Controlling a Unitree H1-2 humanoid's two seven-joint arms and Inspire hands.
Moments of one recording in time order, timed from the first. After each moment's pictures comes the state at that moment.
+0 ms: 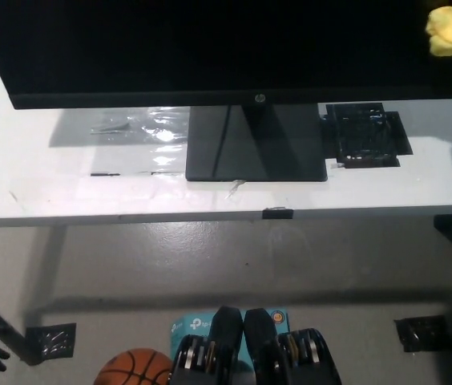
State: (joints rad) left_arm 0.15 0.31 0.30 -0.13 -0.24 0.33 -0.07; right_arm -0.74 -0.30 0.05 0.21 -0.75 0.33 -0.24
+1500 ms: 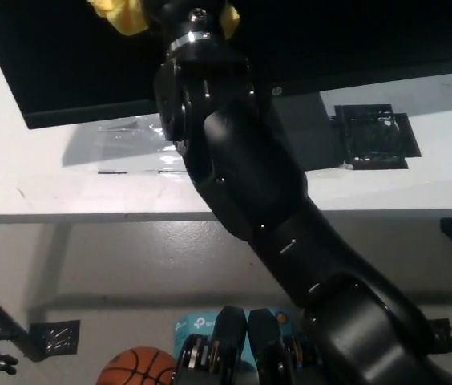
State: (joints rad) left_arm 0.17 0.29 0.28 -0.14 -0.24 0.30 -0.07; right_arm -1.21 0.23 0.29 0.48 -1.28 0.47 0.08
